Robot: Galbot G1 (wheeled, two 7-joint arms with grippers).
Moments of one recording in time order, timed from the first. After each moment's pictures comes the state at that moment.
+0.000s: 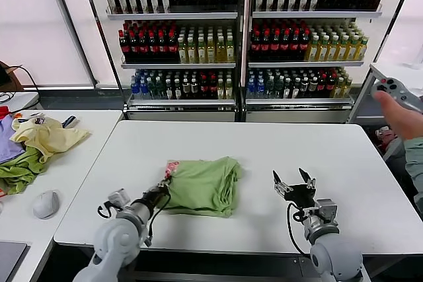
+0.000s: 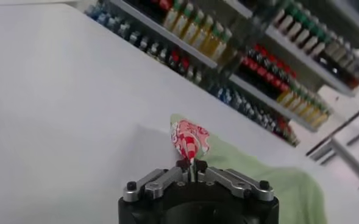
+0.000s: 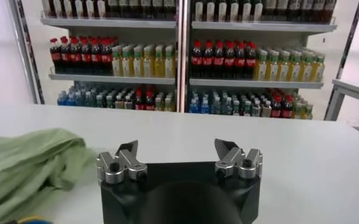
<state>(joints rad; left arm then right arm) 1.13 -1.22 -0.40 -1.86 -1.09 0.49 -0.34 -1.27 1.26 0.49 1.99 0.29 -0.40 0.04</state>
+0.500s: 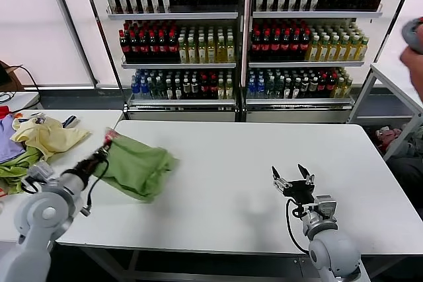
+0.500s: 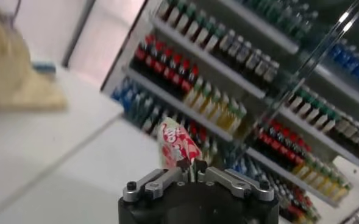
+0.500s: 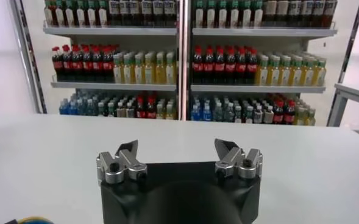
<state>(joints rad) 1.07 -1.01 -0.68 -1.93 -1.25 0.52 -0.32 -1.24 1.27 0.49 1.98 0.30 -0.39 0.04</state>
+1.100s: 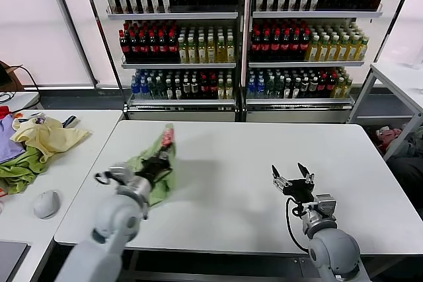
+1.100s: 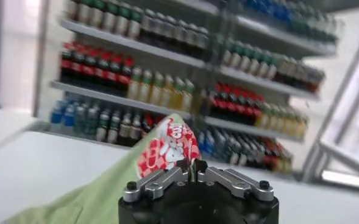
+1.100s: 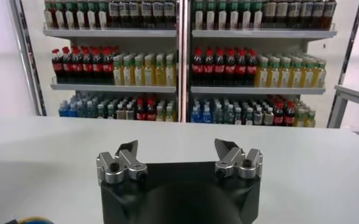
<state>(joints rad) 0.95 -1.20 -0.21 -1.89 -0.70 0.47 -0.26 -1.23 1.26 0.49 1.97 0.30 -0.38 0.04</state>
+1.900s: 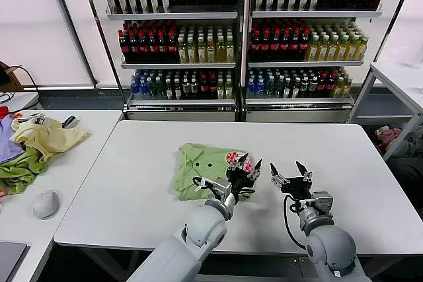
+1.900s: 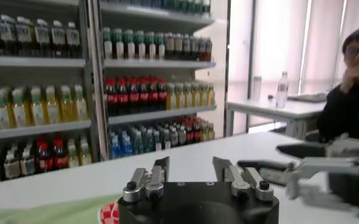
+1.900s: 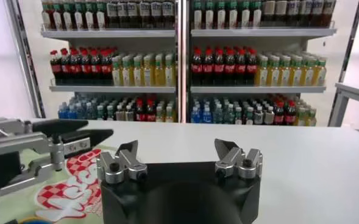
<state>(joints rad) 0.82 -1.41 0.19 -1.66 -0.31 0.30 -0.18 -1.20 1.28 0.46 1.94 0.30 -0.38 0.05</state>
